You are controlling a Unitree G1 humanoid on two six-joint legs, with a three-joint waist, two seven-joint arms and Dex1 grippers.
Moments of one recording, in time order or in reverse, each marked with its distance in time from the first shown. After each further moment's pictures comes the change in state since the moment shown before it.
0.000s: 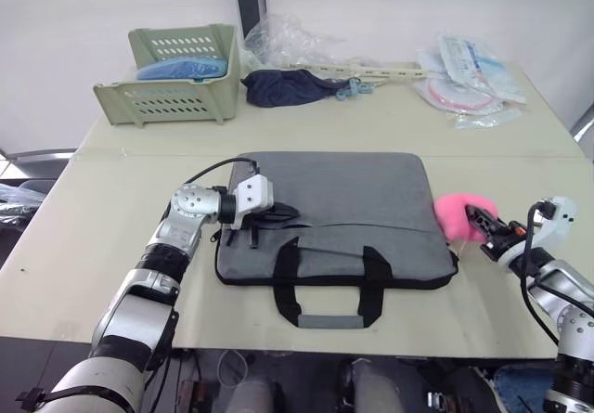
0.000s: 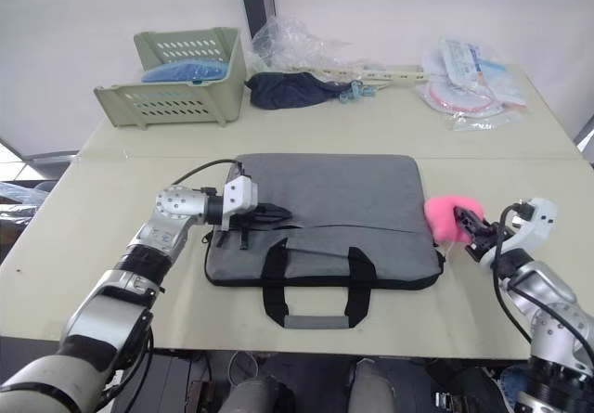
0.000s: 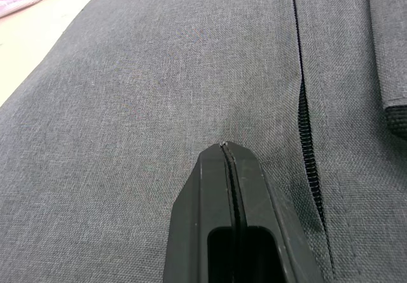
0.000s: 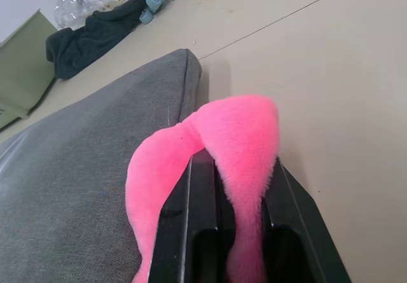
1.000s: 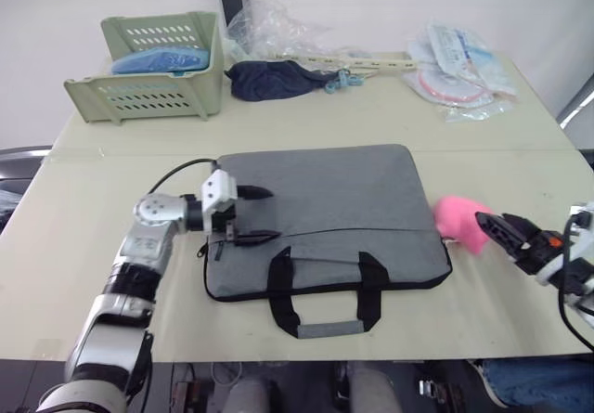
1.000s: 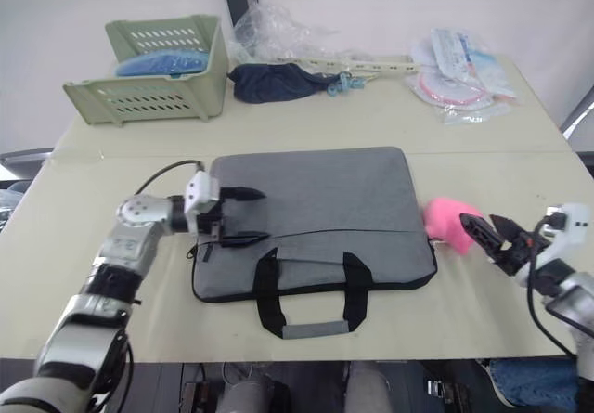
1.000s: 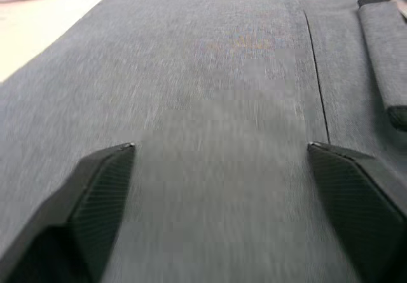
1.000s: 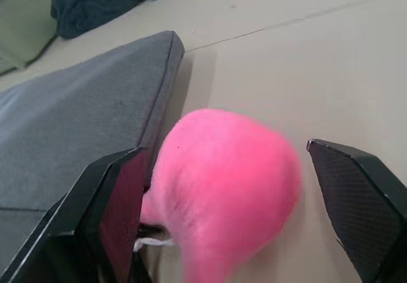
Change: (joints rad) left arm 0.214 0.142 0.180 -0.344 -0.198 0.318 -0.097; right arm 0.219 -0.277 -0.046 -0.041 -0.008 -0.065 0.347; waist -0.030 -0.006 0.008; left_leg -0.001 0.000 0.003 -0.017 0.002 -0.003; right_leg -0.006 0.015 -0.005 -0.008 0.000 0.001
